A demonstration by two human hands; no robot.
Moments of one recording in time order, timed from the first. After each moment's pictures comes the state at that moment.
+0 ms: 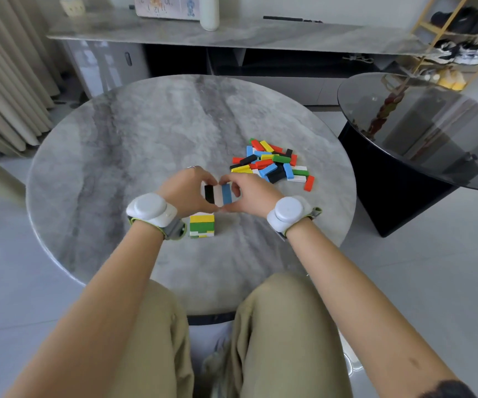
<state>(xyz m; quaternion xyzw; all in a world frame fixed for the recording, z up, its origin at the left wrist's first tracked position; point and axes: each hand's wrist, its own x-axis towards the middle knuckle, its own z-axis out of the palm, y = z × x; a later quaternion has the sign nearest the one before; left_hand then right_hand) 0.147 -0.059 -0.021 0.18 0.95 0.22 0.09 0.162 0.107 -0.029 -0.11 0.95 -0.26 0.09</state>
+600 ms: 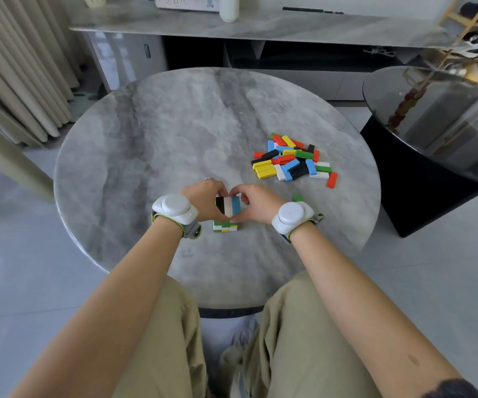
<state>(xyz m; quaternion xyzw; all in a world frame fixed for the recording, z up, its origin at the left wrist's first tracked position) 0.139 -0.084 -0.059 0.18 0.96 0.17 0.17 0.158 0.072 -0.064 -0.09 0.95 -0.25 0.16</state>
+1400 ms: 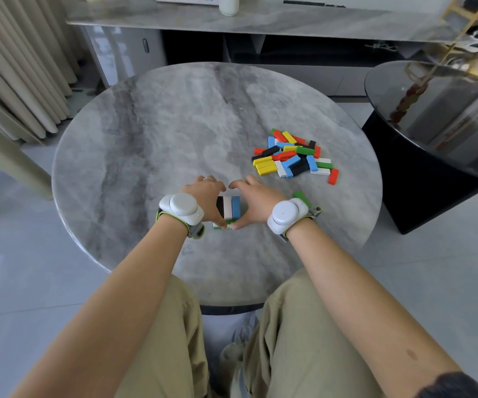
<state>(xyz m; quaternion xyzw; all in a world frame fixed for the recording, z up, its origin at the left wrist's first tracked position) 0.136 -0.081 -0.066 0.19 0.96 0.06 0.18 0.157 0.073 -0.068 -0.11 0.97 -0.11 0.17</state>
